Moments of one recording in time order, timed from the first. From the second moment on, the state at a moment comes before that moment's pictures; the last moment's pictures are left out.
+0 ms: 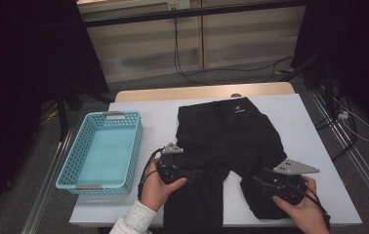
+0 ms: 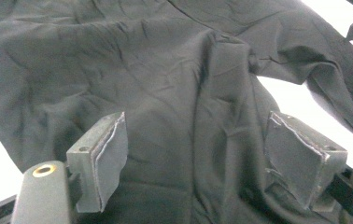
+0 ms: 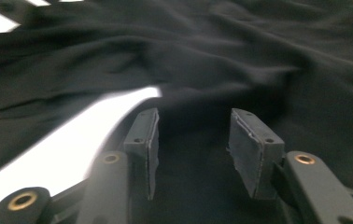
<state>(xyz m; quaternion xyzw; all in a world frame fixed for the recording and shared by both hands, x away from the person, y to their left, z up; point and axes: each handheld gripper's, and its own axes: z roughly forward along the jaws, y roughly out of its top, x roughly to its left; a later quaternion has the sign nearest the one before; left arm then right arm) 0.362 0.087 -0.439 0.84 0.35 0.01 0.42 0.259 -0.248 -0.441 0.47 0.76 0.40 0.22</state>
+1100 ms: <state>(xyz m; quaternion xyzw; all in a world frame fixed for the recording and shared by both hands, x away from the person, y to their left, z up) 0.361 0.073 -0.439 0.84 0.33 0.04 0.43 0.263 -0.296 -0.462 0.55 0.74 0.34 0.21</state>
